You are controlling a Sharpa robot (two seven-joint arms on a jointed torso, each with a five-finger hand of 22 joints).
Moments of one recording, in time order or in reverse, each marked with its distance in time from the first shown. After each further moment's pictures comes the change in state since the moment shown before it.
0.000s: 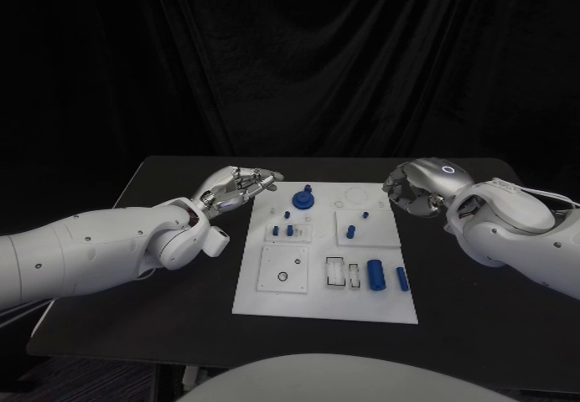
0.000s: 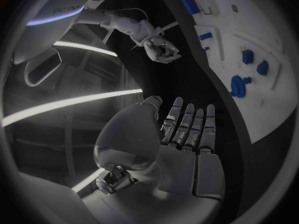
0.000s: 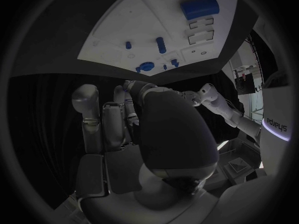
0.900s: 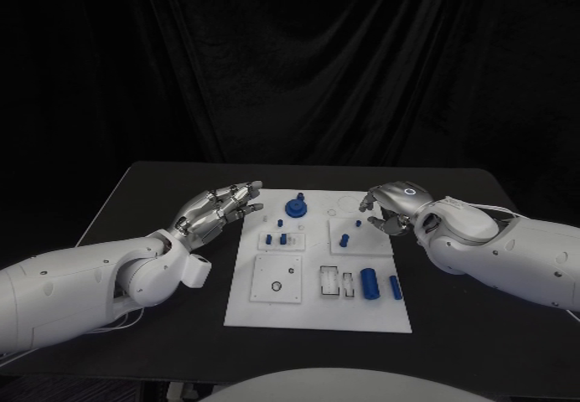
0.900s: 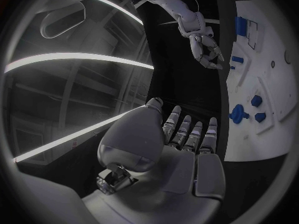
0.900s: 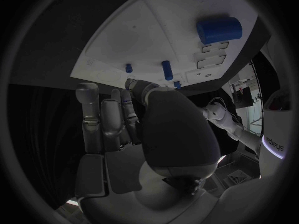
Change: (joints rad) left arm -0.027 -0.039 0.000 0.088 0.228 0.179 0.023; left_hand 0.061 0.079 -0.118 -0.011 0.023 -0.162 -0.057 -0.008 -0.049 -0.143 -0.022 -0.066 -0.096 -0.106 0.019 -0.098 -0.087 0.041 -0.146 0.077 -0.013 -0.325; right arm -0.086 0.070 0.001 -0.135 -0.062 0.014 0.013; right_hand -0.064 -0.021 -0.004 -0.010 -0.049 -0.036 -0.006 -0.052 -0.014 -0.113 0.053 -0.194 -0.158 -0.051 0.039 -0.068 -0.066 0.016 -0.057 0.036 -0.115 0.000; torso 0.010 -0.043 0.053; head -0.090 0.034
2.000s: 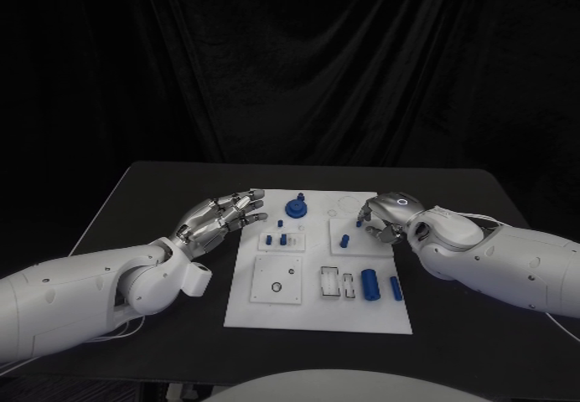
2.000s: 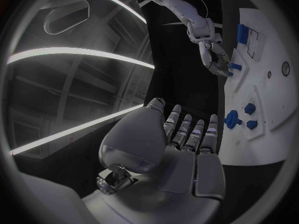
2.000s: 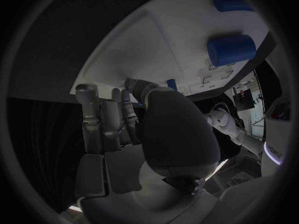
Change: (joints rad) left arm -0.024 0.007 0.000 0.001 0.008 0.038 0.002; left_hand 0.056 0.008 0.004 -0.014 0.054 0.018 0.000 0.007 -0.002 0.003 0.017 0.028 0.002 0.033 0.031 0.035 0.005 0.000 0.055 0.005 0.012 0.032; right arm -0.058 0.062 0.007 -0.114 -0.004 0.008 0.025; right_hand 0.006 0.005 -0.001 -0.018 -0.004 0.005 0.013 -0.008 0.003 0.031 -0.005 0.008 -0.008 -0.003 0.003 0.003 0.006 0.000 0.000 0.000 0.017 0.000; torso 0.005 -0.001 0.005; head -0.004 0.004
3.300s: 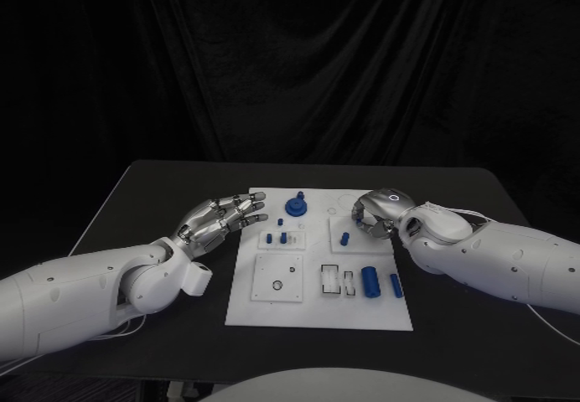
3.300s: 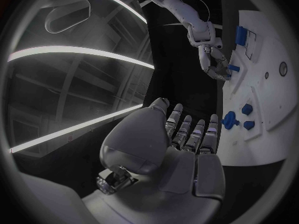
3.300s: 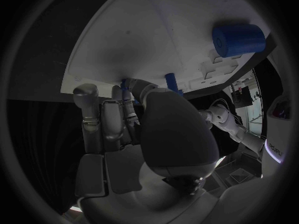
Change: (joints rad) left arm -0.009 0.015 0.000 -0.028 0.001 0.025 0.001; left_hand 0.043 0.004 0.050 -0.055 0.025 0.032 0.040 0.004 0.003 -0.016 -0.009 -0.005 0.000 0.003 0.018 0.004 0.001 -0.025 0.014 0.000 0.000 -0.023; right arm -0.004 0.057 0.004 -0.063 0.041 -0.020 0.046; right_hand 0.007 0.062 -0.066 -0.019 0.055 0.071 0.003 0.065 0.073 0.117 -0.019 -0.006 -0.056 0.021 -0.012 0.023 0.014 0.000 0.042 -0.008 0.043 0.000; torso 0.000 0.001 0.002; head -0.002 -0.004
